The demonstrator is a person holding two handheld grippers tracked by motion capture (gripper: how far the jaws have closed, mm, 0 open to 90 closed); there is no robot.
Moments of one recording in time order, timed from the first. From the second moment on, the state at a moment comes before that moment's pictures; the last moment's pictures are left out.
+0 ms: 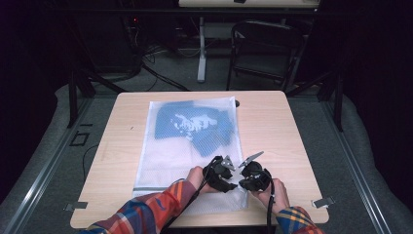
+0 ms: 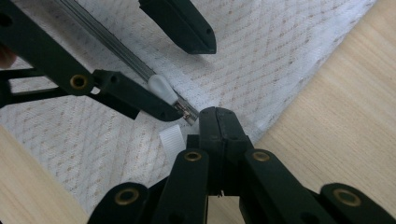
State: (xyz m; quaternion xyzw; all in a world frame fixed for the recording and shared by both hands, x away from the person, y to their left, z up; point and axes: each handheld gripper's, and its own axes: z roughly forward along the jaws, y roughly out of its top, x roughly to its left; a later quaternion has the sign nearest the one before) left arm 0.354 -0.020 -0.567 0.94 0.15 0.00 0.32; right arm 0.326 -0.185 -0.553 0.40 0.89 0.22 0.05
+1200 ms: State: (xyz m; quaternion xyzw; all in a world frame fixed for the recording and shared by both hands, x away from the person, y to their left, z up) left arm 0.348 -0.019 -0.568 0.94 0.14 -0.02 0.32; right arm 0.323 -0.187 -0.557 0.42 0.87 0.25 0.05
